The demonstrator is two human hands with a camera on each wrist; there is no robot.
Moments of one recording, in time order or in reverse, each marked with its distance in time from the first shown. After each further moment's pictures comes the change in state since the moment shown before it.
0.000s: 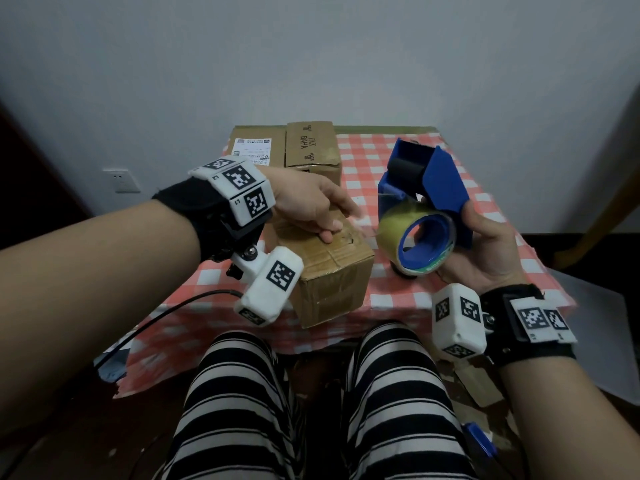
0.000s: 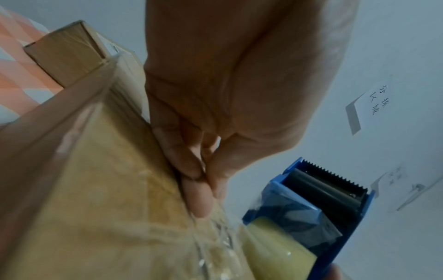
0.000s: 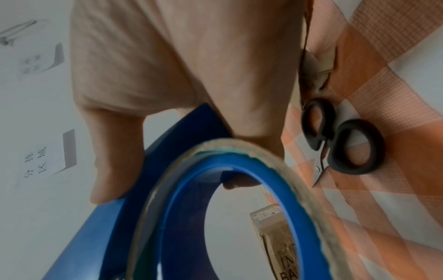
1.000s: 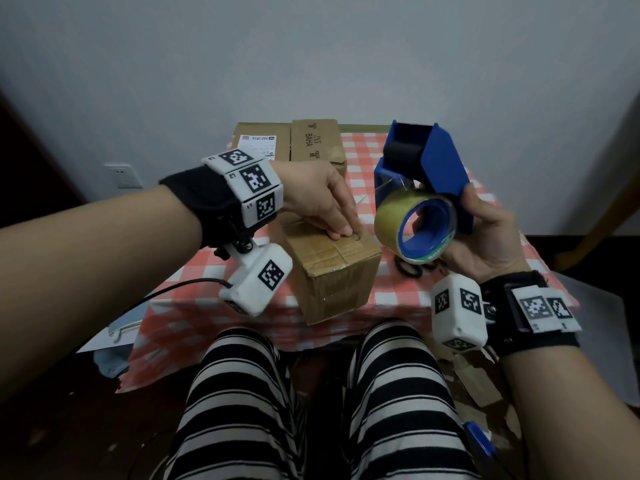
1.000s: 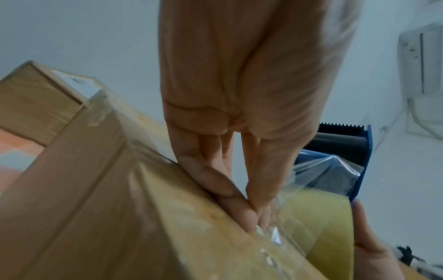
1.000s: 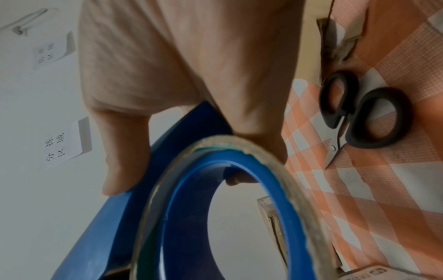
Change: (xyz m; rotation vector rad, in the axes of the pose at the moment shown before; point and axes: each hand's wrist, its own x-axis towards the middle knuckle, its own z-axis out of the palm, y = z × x) left_hand 0.002 -0.004 -0.003 0.065 0.030 0.103; right_hand 0.007 -0.002 0.021 -0.058 -0.029 0.020
